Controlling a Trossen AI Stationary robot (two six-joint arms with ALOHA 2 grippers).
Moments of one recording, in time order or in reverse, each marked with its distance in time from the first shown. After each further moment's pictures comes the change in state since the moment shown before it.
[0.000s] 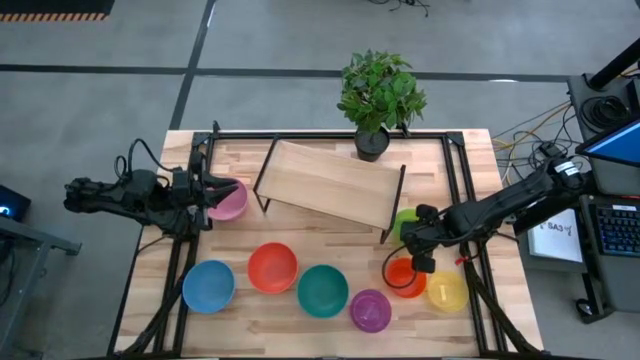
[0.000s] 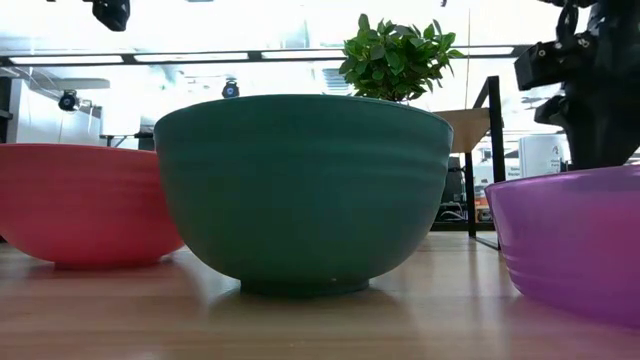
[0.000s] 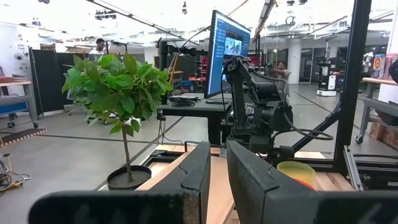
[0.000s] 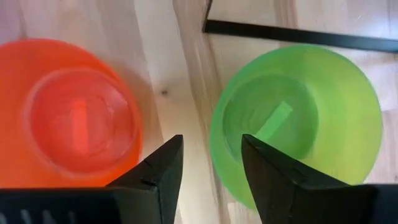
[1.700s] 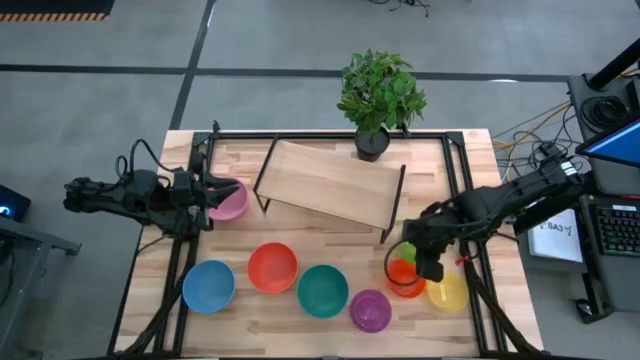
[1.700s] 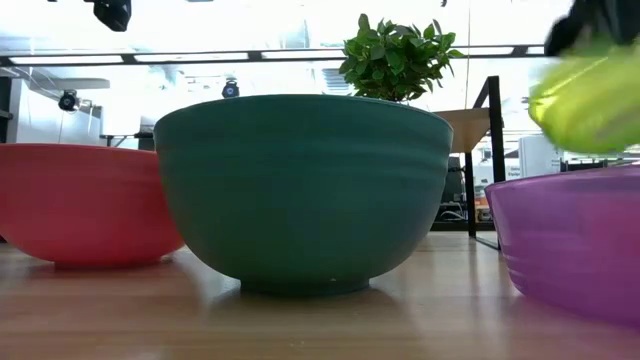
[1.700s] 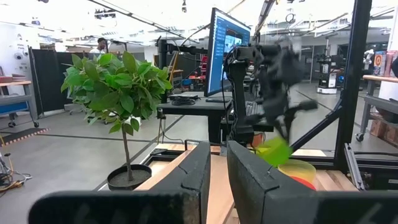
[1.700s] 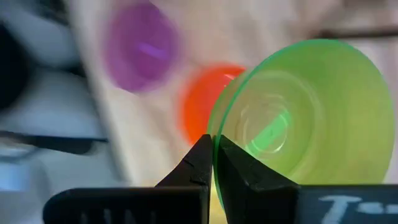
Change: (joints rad) left arm 0.000 0.011 0.000 0.003 0.000 0.004; right arm 0.000 0.018 0.422 -0.209 -0.342 0.183
